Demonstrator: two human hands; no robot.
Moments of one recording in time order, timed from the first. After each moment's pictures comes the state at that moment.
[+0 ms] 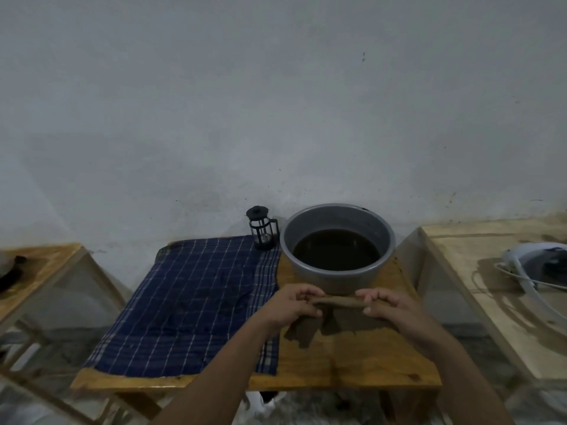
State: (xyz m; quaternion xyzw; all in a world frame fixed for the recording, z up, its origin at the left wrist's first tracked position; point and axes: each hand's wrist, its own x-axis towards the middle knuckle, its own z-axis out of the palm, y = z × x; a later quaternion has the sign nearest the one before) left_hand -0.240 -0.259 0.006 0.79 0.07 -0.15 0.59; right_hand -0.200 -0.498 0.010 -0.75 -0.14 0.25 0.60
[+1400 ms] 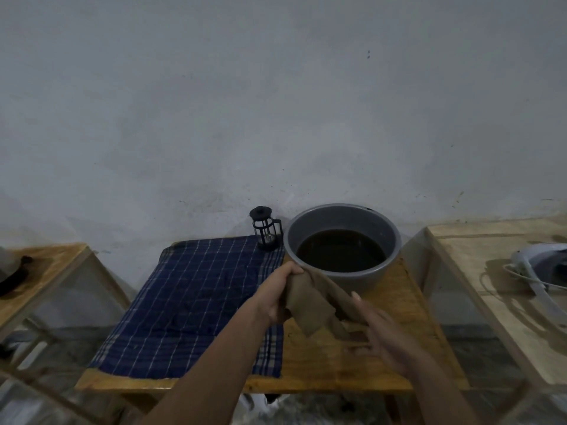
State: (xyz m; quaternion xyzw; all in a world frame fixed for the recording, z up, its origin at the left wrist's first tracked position) left_hand -0.235 -0.258 0.044 0.52 0.29 -0.16 0.79; right_hand -0.221 -0.467 -0.003 -0.60 -0.01 0.36 0.71
